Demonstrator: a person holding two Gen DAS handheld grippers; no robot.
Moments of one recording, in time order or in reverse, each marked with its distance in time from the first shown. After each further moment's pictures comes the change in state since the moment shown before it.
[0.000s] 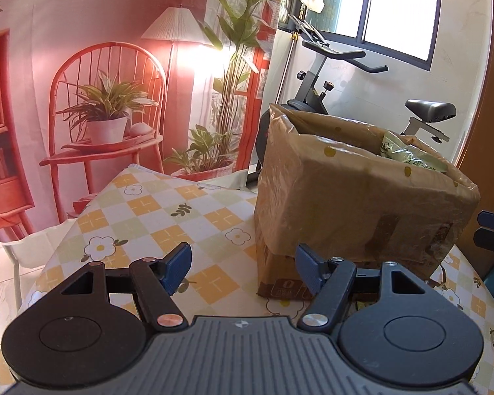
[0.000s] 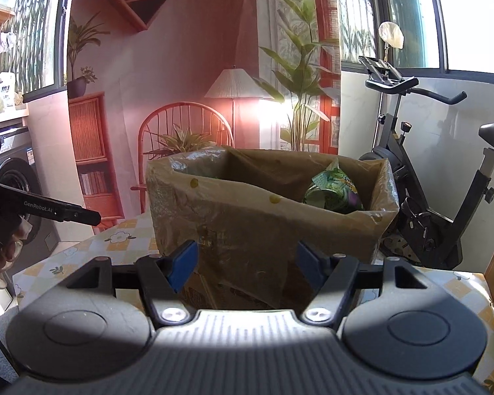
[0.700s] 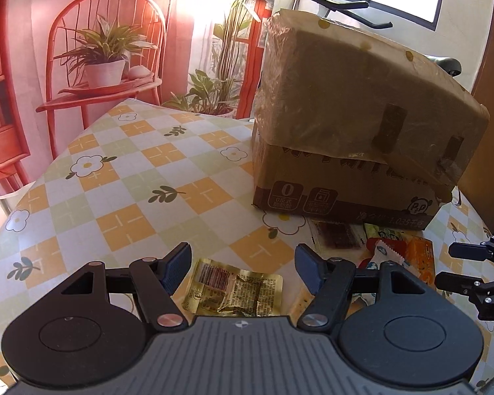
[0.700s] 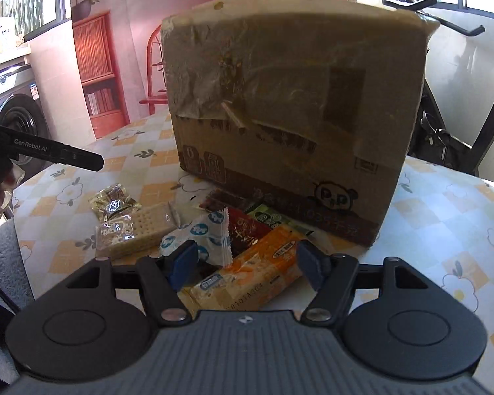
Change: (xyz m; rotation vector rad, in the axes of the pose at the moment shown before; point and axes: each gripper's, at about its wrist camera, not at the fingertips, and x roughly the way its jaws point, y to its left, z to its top) left arm 0.021 -0.005 -0.077 -0.001 0.138 0.001; right arm 0.031 0.013 -0.112 0.015 0.277 0.037
